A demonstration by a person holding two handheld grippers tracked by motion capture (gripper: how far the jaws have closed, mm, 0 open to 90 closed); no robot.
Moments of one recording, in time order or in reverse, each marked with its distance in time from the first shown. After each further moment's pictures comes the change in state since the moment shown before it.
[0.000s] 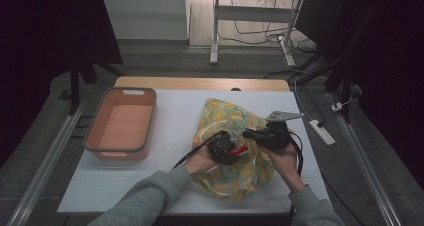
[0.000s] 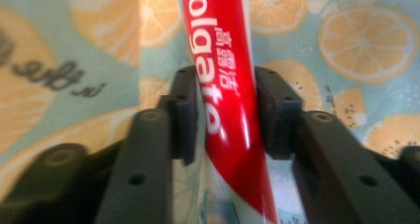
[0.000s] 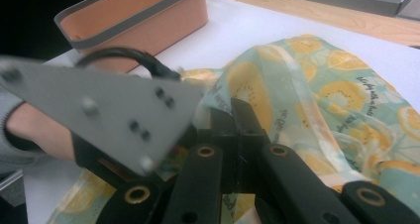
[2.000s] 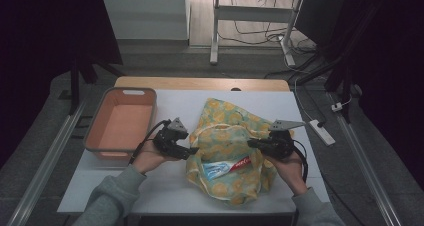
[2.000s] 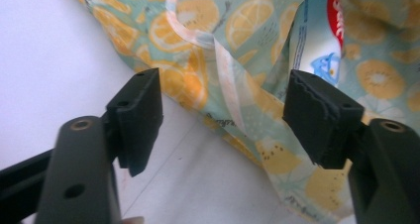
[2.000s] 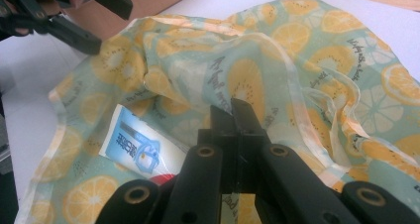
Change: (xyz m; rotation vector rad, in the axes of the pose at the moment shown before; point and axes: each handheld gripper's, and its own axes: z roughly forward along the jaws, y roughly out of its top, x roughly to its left) left arm 0.037 -0.086 -0.108 -0.078 0.074 -0.209; right arm -0.002 -0.027 -0.006 0.073 -0.024 -0.022
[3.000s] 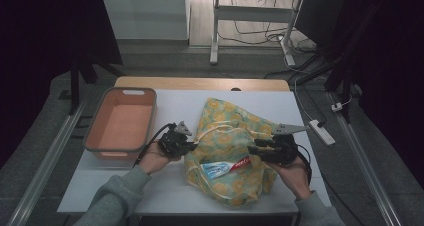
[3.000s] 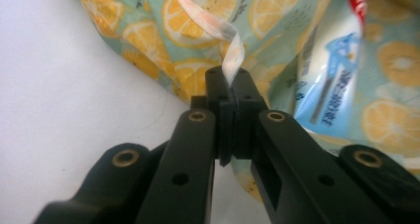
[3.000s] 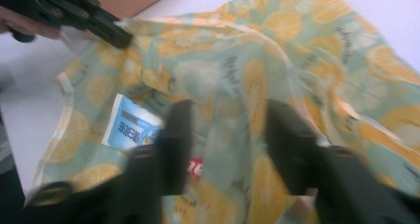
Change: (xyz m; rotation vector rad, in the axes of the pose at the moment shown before) left arm 0.002 -0.004 0.008 0.014 -0.019 -0.005; right arm 0.015 -0.006 -0.016 0.019 -0.070 0.024
